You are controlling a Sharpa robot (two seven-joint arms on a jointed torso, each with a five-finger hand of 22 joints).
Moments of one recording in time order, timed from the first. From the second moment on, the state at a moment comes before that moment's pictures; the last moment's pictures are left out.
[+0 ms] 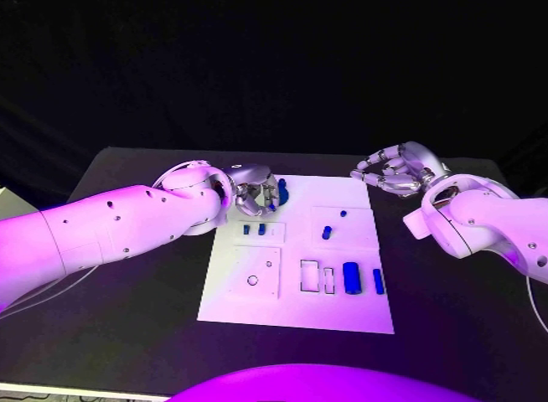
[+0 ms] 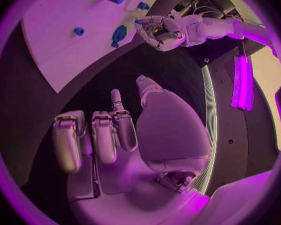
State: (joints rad) left arm 1.19 -0.65 -0.03 1.32 -1.40 -0.12 -0.03; left_hand 1.50 -0.23 0.57 0.13 0.28 0.99 0.13 0.37 0.34 1.07 0.06 0.50 0.16 1.36 0.00 1.40 1.02 0.14 1.11 0.11 1.25 1.14; right arm 1.26 -0.91 -0.13 1.57 -0.79 -0.58 -0.04; right_hand 1.27 -0.18 0.16 0.29 0.27 0.90 0.15 0.26 0.35 1.46 0.06 1.47 1.31 1.46 -0.01 1.57 1.31 0.01 1.47 0.09 1.57 1.31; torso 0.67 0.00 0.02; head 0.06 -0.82
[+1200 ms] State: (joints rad) left arm 1.19 -0.68 -0.03 1.27 -1.35 -0.04 -0.04; left_hand 1.49 -0.23 0.57 0.12 0.28 1.00 0.13 0.36 0.35 1.08 0.06 0.49 0.16 1.37 0.00 1.40 1.01 0.14 1.11 0.11 1.25 1.14; right arm 1.26 -0.91 -0.13 1.57 -0.79 -0.58 -0.04; right_hand 1.27 -0.18 0.16 0.29 0.27 0.90 0.15 0.26 0.35 1.46 0.06 1.47 1.31 1.46 -0.01 1.57 1.31 0.01 1.47 0.09 1.57 1.31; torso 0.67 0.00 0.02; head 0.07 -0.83
